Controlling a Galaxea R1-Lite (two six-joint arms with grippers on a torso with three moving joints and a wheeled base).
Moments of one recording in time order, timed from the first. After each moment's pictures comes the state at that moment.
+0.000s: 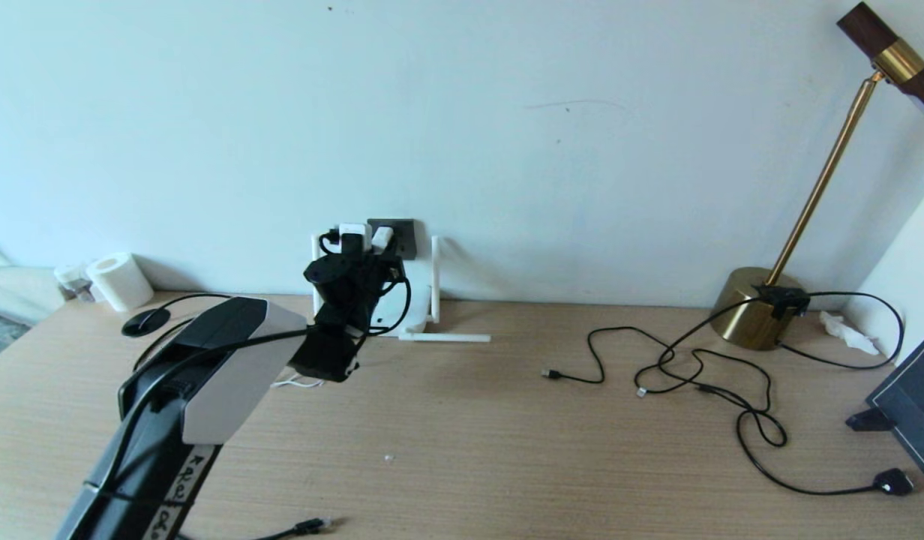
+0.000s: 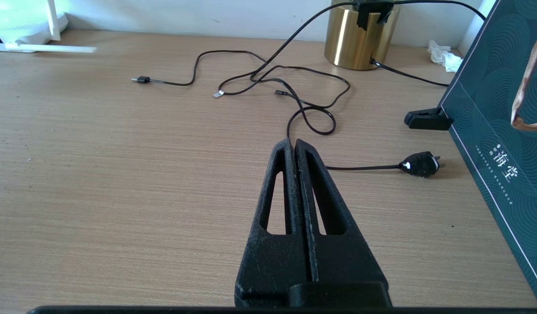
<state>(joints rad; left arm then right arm) -0.26 2.68 -1.80 -1.23 0.12 0.09 0.00 0.00 0.00 -0.01 0.01 0.00</state>
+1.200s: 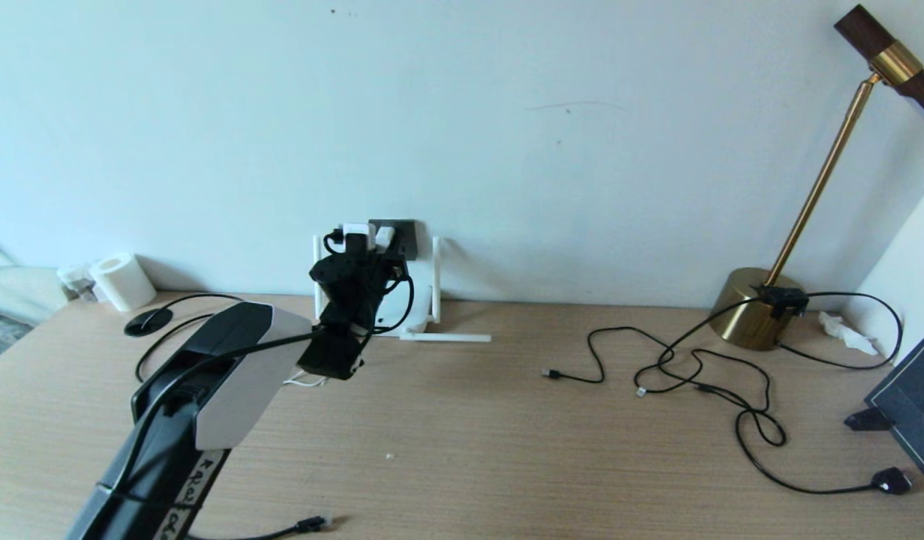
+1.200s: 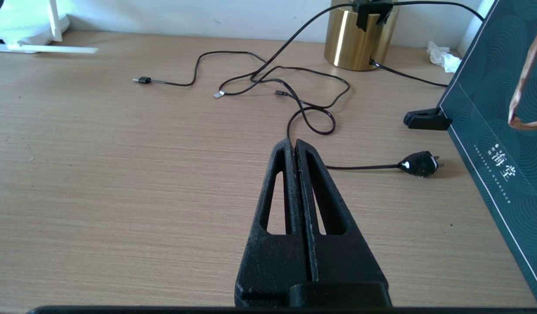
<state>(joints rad) -0.26 2.73 -1.89 -1.19 0.13 0.09 0.00 0.00 0.00 -0.01 0.00 0.00</state>
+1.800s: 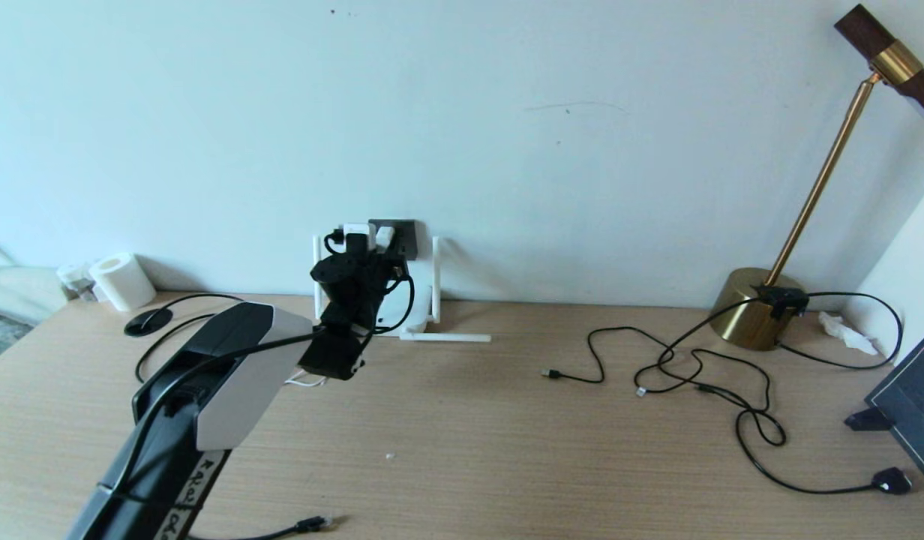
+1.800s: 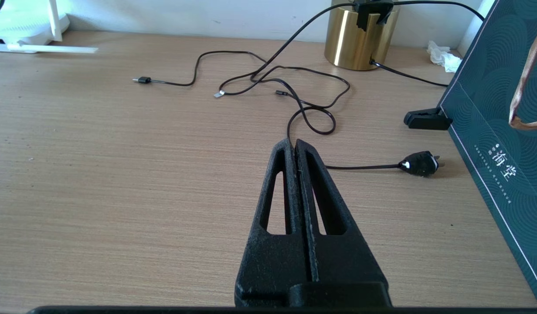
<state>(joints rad) -0.27 2.73 -1.89 -1.19 0.15 0.09 0.00 0.00 0.00 -0.01 0.01 0.00</state>
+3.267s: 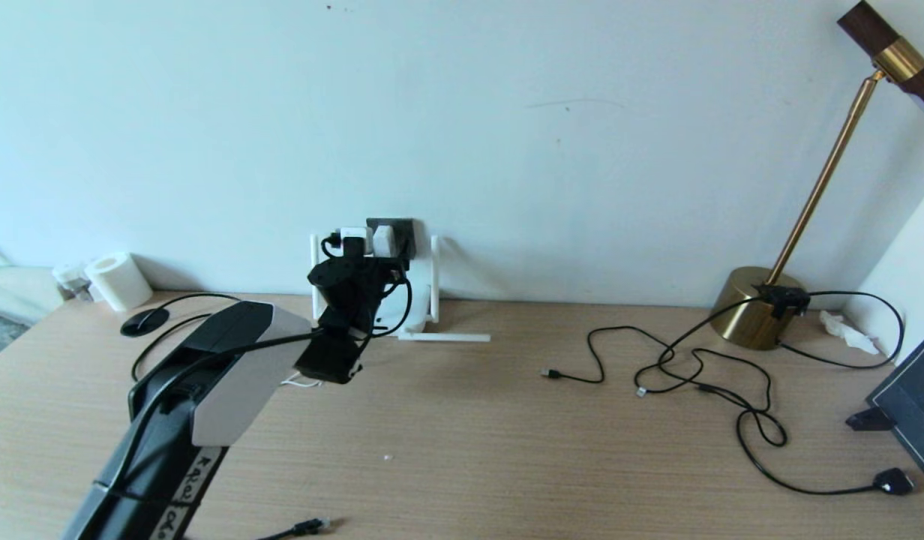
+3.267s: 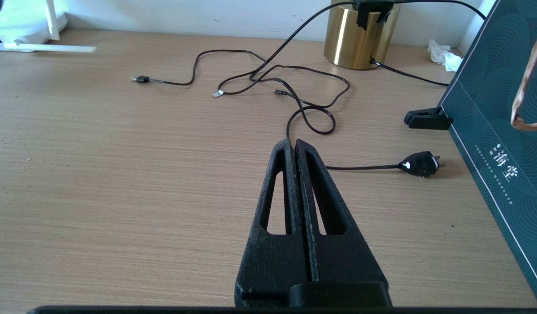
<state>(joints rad) -0.26 2.70 -1.81 -1.24 0.15 0.08 0.00 0.00 0.00 -0.01 0.00 0.00</state>
